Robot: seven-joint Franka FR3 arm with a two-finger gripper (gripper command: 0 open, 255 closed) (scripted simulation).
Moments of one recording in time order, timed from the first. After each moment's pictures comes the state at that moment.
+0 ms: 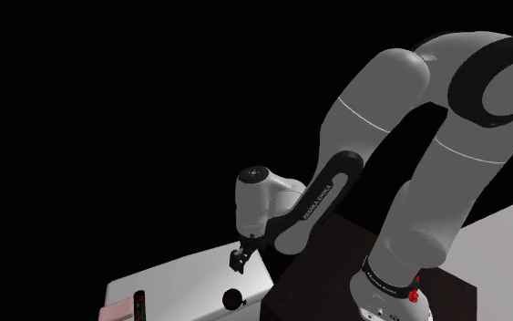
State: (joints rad) arm 0.11 -0.05 0.49 -2.76 -0.01 2.70 0.67
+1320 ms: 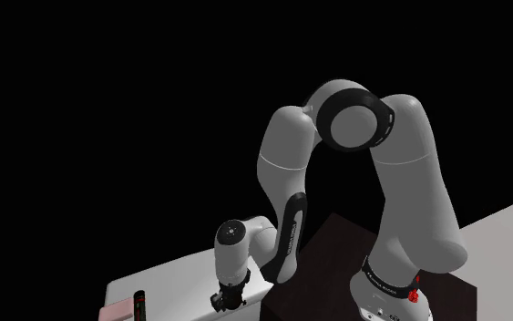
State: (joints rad) arm 0.45 0.52 0.13 -2.47 -0.70 2.98 1.31
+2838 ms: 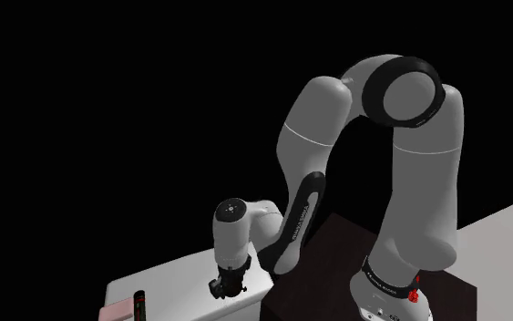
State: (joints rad) arm 0.26 0.30 0.36 -2.56 -0.49 2.83 1.13
